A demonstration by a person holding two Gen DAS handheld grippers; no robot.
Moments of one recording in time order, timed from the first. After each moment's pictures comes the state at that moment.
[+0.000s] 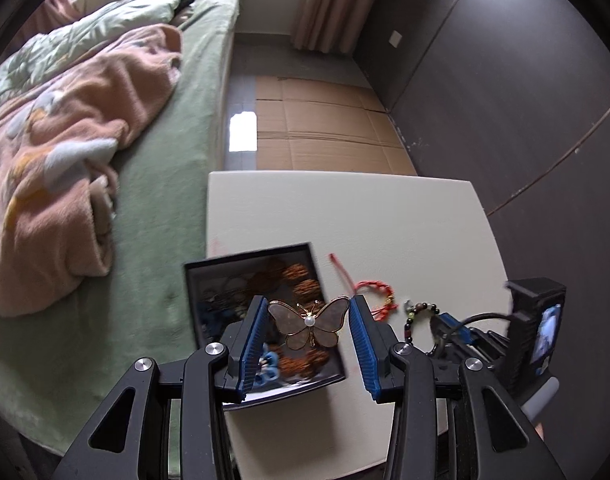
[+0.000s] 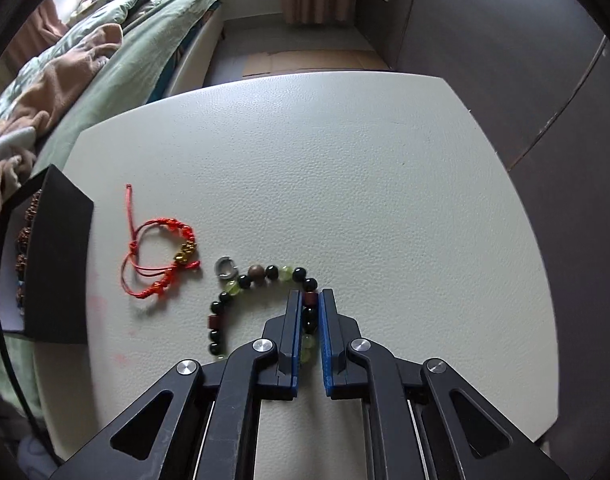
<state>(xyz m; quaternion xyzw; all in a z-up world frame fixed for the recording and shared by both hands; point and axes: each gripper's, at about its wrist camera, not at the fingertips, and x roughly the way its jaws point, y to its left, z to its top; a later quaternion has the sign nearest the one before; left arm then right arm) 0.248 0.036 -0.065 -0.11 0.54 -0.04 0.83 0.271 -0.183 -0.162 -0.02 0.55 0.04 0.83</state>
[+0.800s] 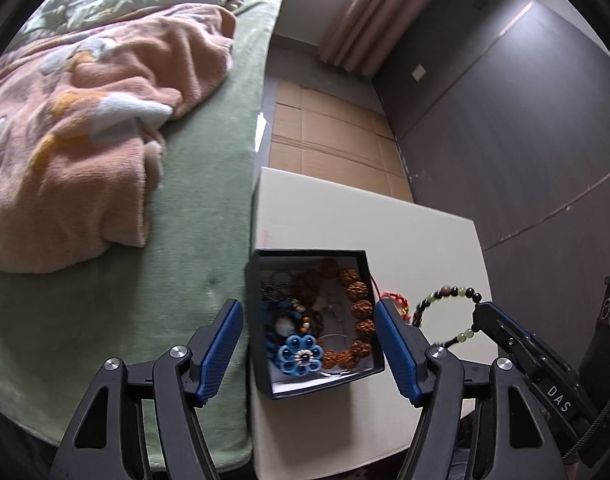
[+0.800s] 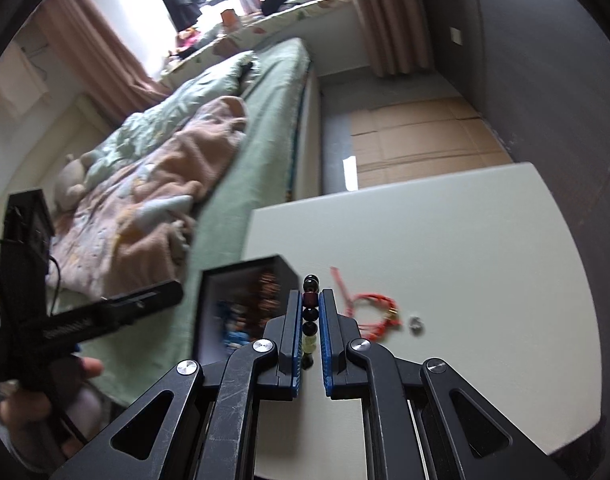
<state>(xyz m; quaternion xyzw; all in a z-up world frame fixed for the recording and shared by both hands) 0.220 0.110 -0.063 -0.21 0.51 -0.02 0.83 0.253 -0.109 -0.048 0.07 0.47 0.21 0.85</state>
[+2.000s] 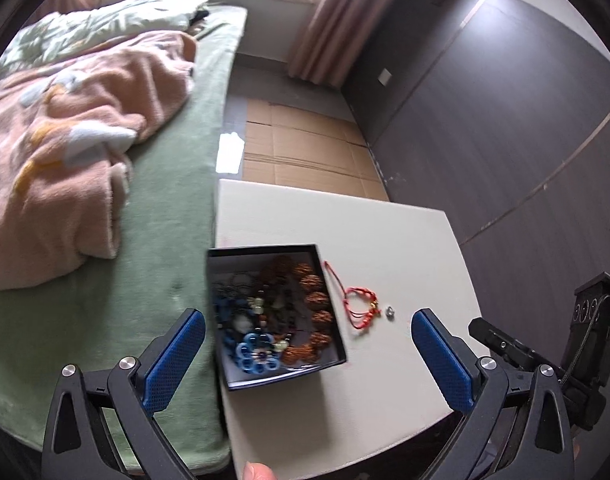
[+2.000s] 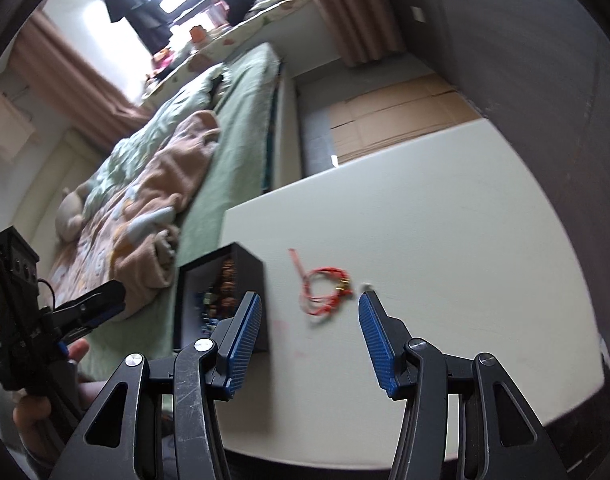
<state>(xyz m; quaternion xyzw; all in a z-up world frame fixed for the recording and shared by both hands) 0.208 0.063 -0.051 -0.17 0.48 -0.07 0.86 0.239 -0.198 -0.075 0.15 0.48 0.16 0.85</state>
